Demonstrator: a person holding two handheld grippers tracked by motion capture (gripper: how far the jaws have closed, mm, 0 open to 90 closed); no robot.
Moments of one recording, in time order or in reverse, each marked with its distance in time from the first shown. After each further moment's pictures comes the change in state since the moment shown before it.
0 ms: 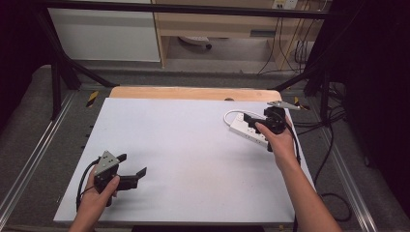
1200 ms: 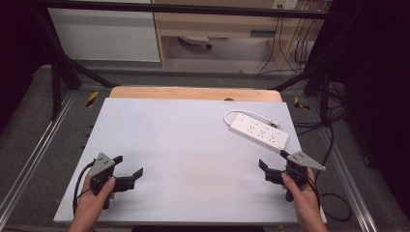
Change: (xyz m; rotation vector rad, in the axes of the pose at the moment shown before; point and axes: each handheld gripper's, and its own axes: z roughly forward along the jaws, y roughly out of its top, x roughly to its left) left arm 0.002 -0.005 -0.008 -0.011 0.028 -0.043; right arm 0.011 -0.118 -0.112 -0.080 0.008 -0.092
